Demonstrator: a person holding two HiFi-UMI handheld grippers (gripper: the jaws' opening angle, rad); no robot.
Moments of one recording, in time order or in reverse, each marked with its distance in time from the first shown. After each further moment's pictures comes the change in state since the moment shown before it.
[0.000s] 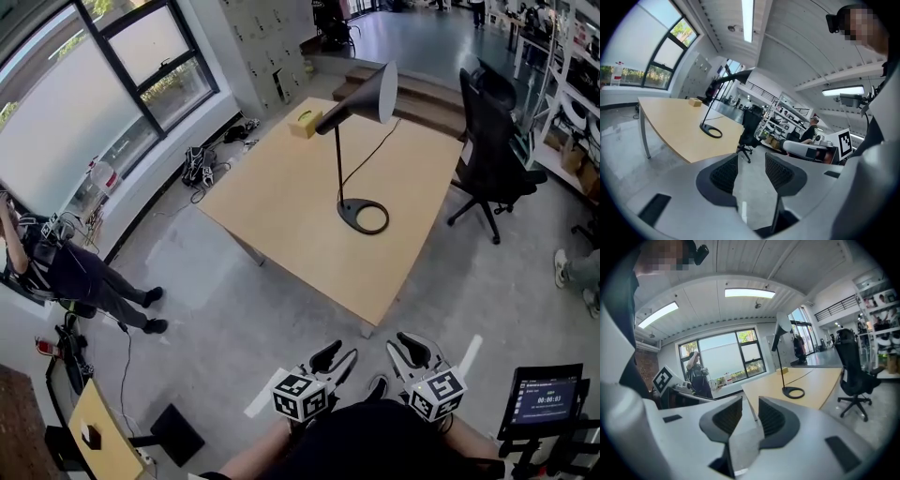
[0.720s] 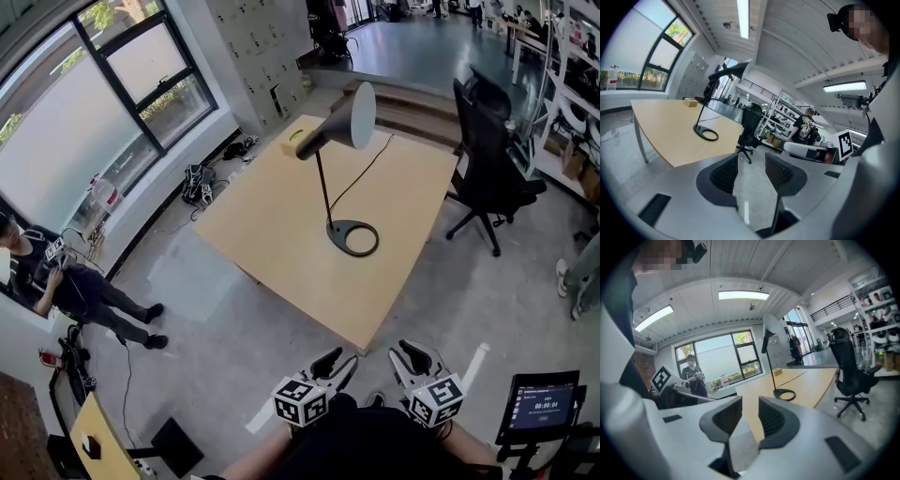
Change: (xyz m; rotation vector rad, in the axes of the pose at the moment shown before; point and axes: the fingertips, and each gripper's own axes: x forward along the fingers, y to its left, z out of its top) left arm 0.054 -0.008 0.016 0.026 0.015 0.008; right arm -0.002 -0.061 0.007 0.027 -0.017 -0.028
